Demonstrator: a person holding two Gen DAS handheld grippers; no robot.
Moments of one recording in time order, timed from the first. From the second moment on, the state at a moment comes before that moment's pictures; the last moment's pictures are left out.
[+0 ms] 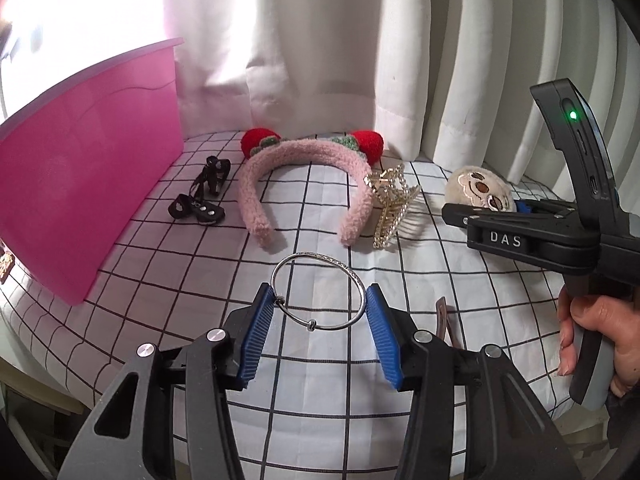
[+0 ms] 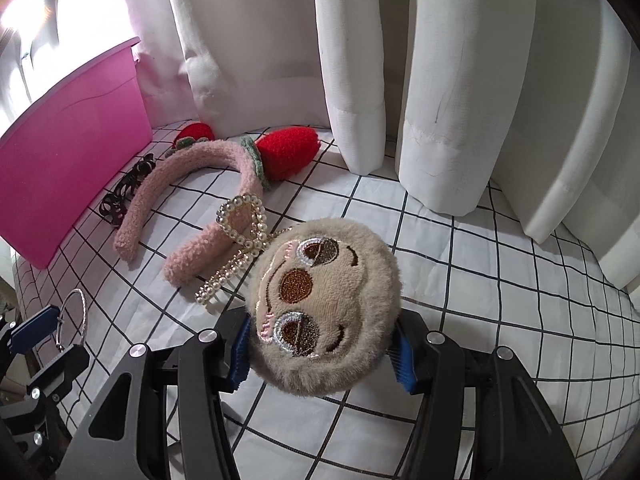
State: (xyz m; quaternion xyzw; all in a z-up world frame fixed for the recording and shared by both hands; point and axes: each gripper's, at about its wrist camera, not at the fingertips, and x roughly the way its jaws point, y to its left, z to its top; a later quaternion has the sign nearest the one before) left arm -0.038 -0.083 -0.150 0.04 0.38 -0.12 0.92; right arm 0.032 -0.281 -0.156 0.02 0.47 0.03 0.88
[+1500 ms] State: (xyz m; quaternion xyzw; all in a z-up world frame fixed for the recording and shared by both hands) left arm 0.043 0.207 0.016 -0.05 0.25 0.05 0.97; right arm 0.174 0.047 0.025 -0.04 0.38 0.28 0.88
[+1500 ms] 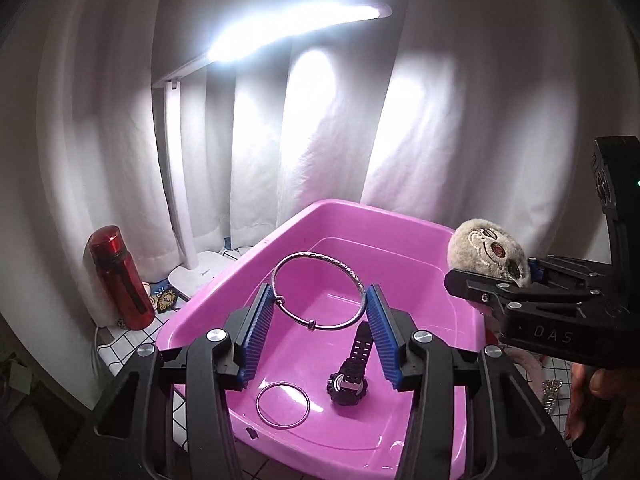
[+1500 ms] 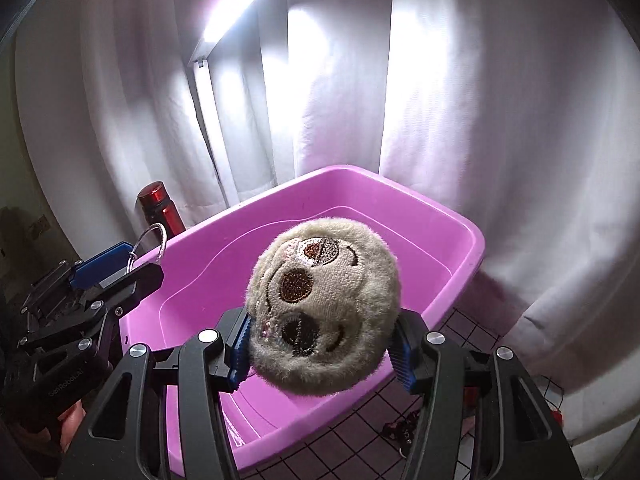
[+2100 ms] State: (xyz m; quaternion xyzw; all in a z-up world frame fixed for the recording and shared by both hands) left arm 0.085 0.229 -0.022 -0.07 0.32 0.07 0.94; right arm 0.206 0.068 -0.010 -0.04 0.44 0.25 0.86
